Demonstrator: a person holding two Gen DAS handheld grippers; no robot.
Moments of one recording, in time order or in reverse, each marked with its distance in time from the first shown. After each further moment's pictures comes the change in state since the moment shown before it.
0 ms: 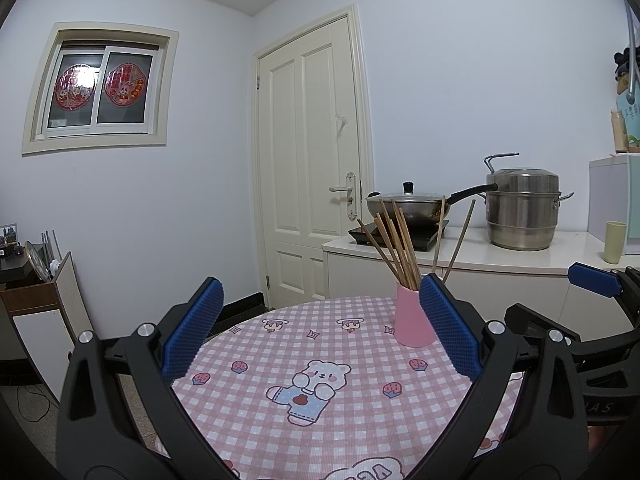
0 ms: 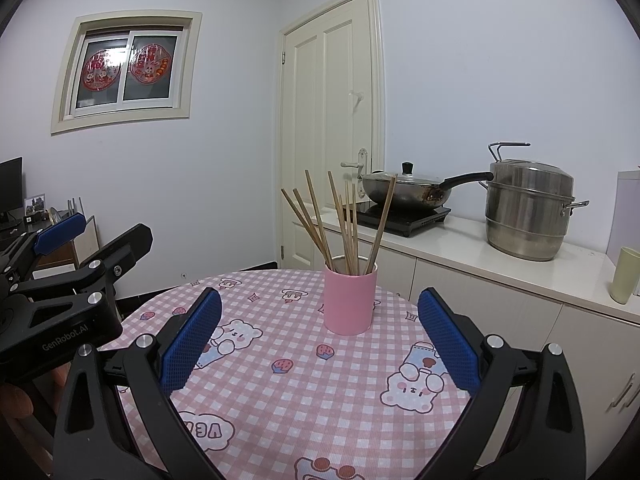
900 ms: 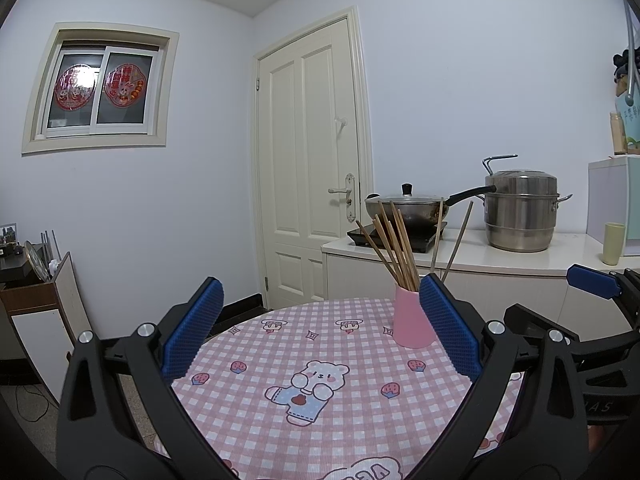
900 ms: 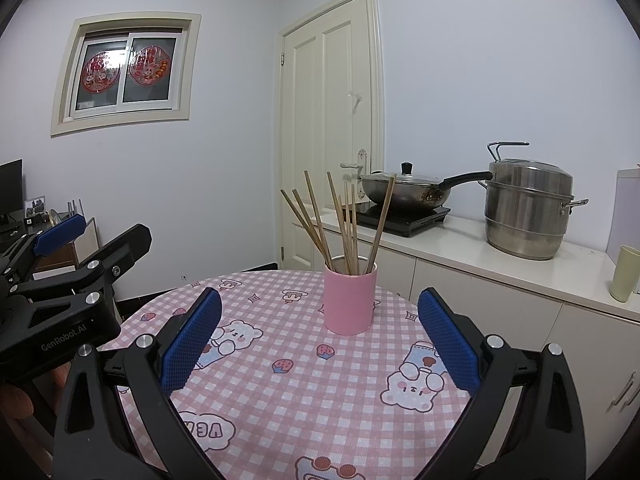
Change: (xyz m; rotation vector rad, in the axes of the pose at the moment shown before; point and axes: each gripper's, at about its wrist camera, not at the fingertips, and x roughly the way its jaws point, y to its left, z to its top) left arm 0.000 0.001 0.001 -0.003 -0.003 -0.003; right arm -0.002 0.001 0.001 0.003 -0.004 -0.001
